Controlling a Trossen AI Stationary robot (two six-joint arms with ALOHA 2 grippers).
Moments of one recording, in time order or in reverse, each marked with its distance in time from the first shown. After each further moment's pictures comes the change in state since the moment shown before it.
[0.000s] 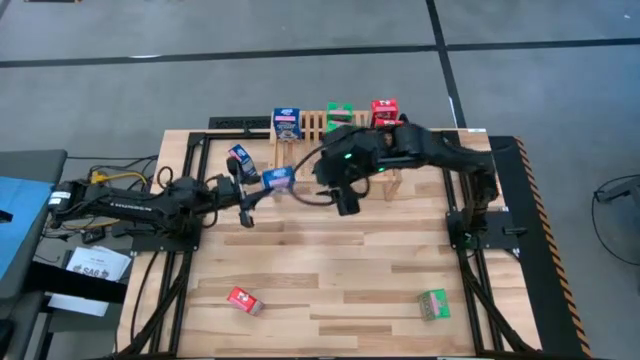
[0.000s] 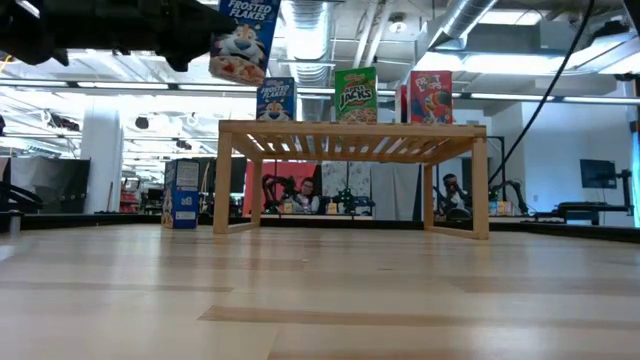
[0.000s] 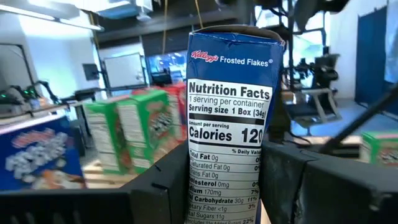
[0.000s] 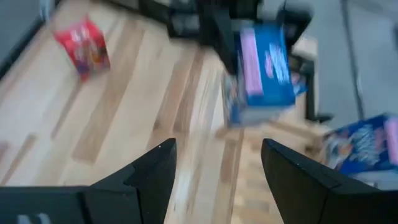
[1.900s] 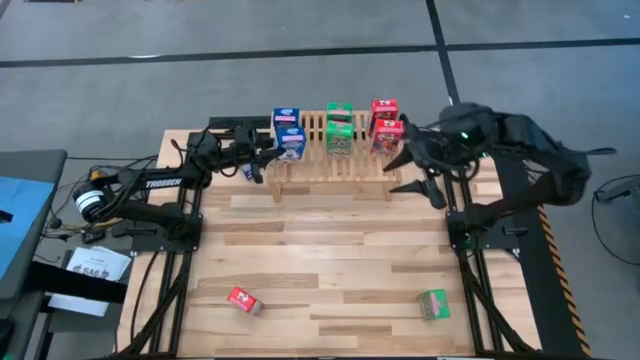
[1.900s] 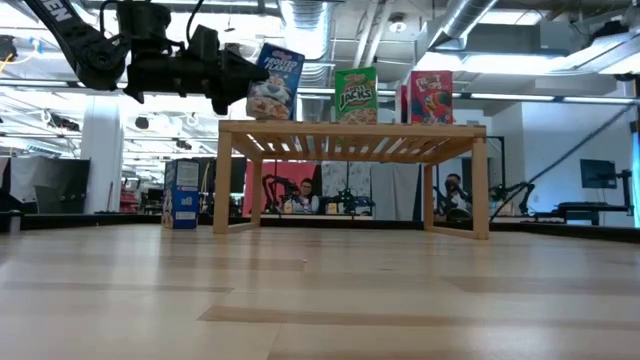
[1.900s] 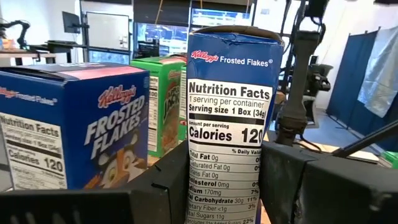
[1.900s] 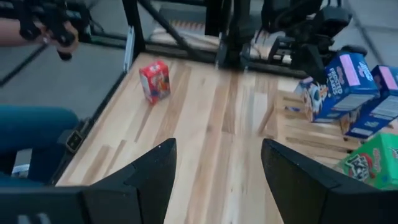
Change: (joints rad) left arm 0.621 0.429 0.178 0.188 0.676 -0.350; right arm -0.094 -0.713 -0.676 0.189 -0.265 0.148
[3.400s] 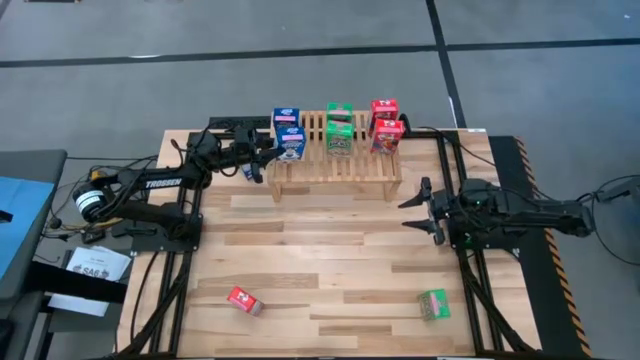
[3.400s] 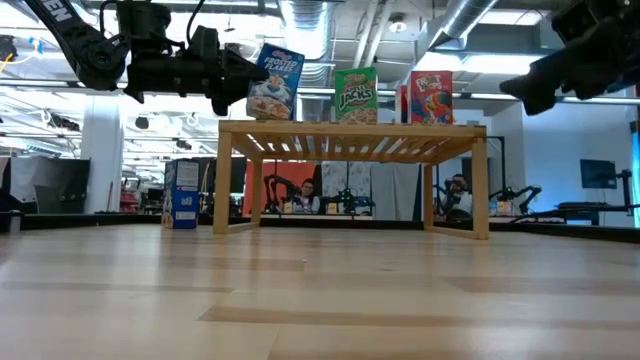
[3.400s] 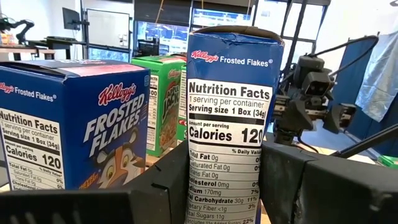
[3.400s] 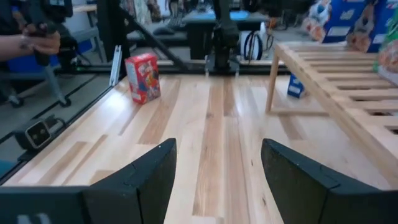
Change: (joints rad) left arm 0.000 0.000 0.000 0.001 -0.002 -0.026; right arm -0.002 -0.974 -1.465 0.873 0.044 0.198
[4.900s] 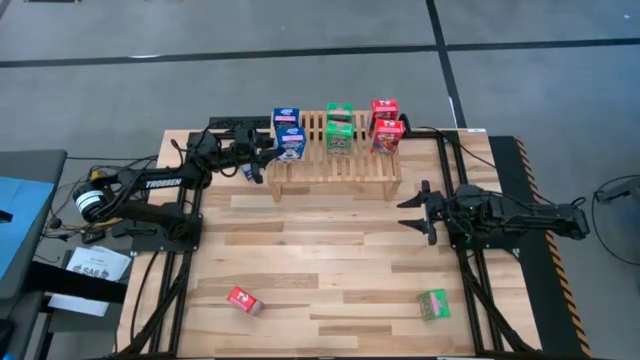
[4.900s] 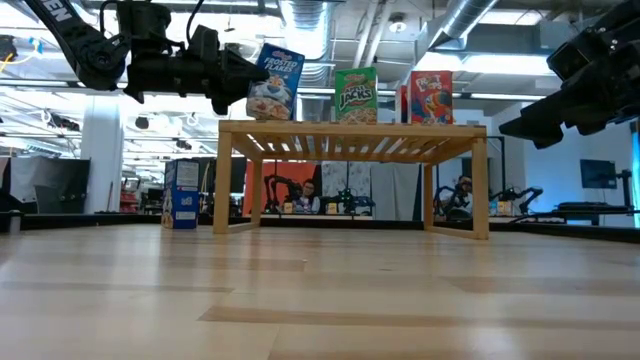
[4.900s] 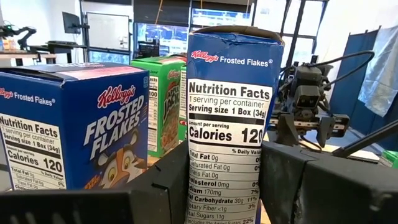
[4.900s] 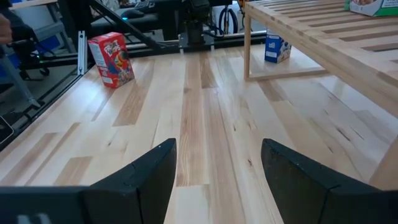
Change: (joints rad) left arm 0.000 0.000 0.000 -0.001 0.000 0.031; right arm 0.000 -0.081 -0.117 -0.035 0.110 0.083
